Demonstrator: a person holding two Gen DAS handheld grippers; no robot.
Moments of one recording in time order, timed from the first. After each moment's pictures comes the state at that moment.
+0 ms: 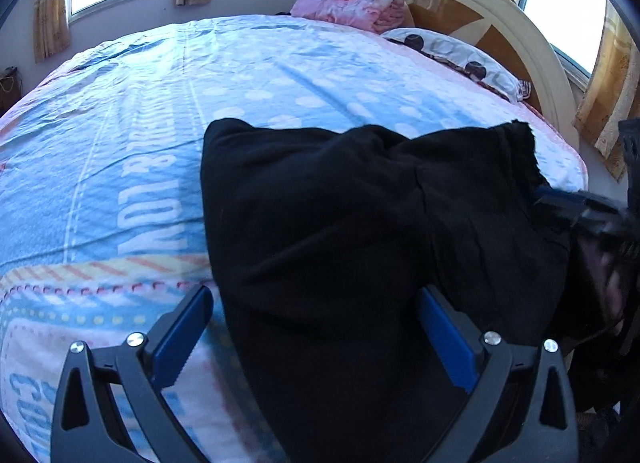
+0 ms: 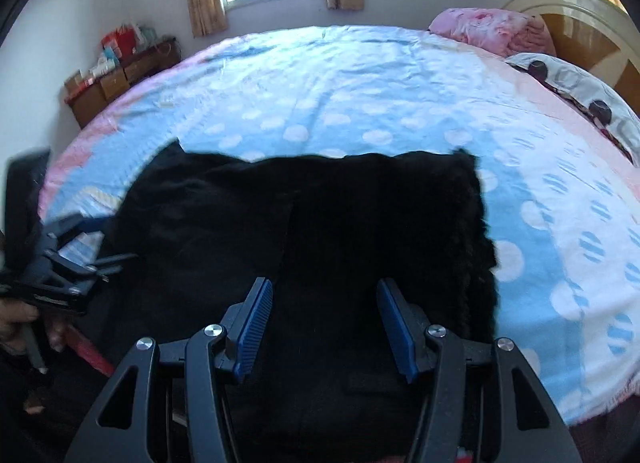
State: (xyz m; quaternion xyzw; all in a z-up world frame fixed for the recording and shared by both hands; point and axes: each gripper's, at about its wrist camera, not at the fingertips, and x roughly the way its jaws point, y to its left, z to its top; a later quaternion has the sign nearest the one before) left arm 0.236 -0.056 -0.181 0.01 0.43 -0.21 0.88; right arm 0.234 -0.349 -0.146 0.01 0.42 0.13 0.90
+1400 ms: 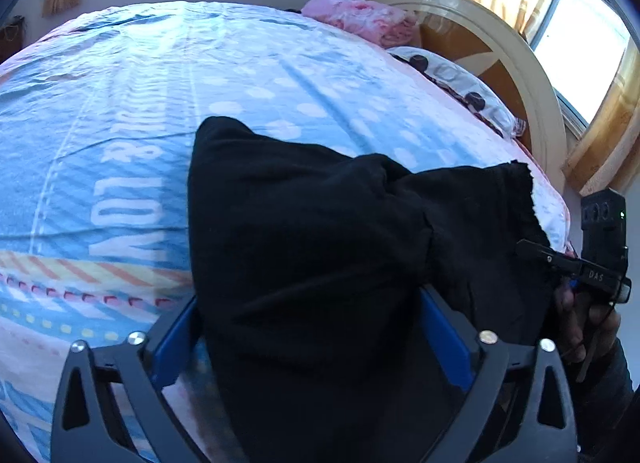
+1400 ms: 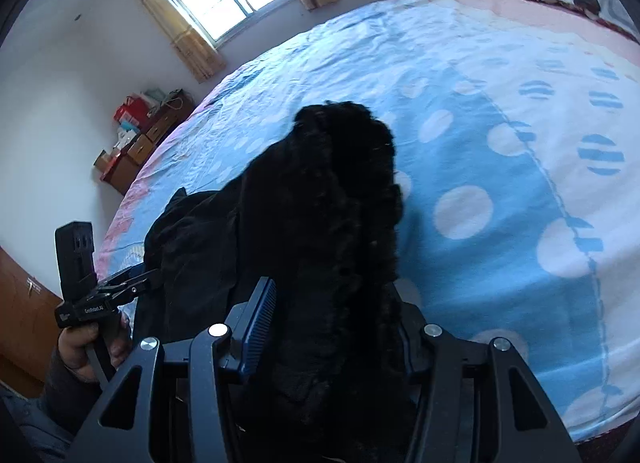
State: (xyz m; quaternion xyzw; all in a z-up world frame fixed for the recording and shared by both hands) left arm 0.263 -0.055 -0.183 -0.08 0.44 -0.22 0.87; right arm 0.252 -0.416 -0.175 0.17 0.43 0.20 0.87
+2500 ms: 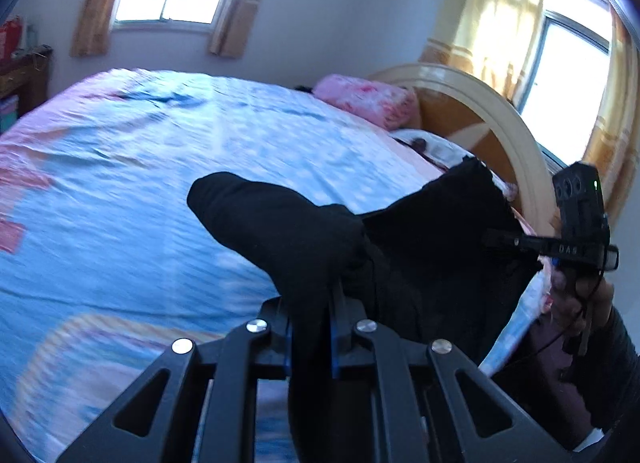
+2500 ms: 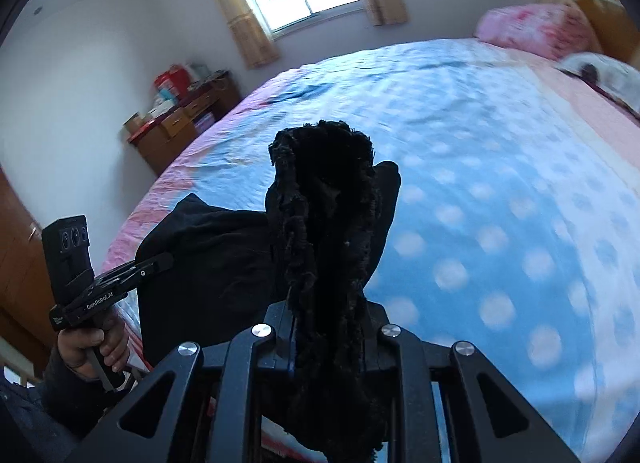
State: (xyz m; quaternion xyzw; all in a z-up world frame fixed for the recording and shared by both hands) left arm 0.245 0.043 -0.101 -0.11 0.32 -0.19 0.92; right arm 0.305 -0.314 -0.074 0.07 0.40 0.28 0.87
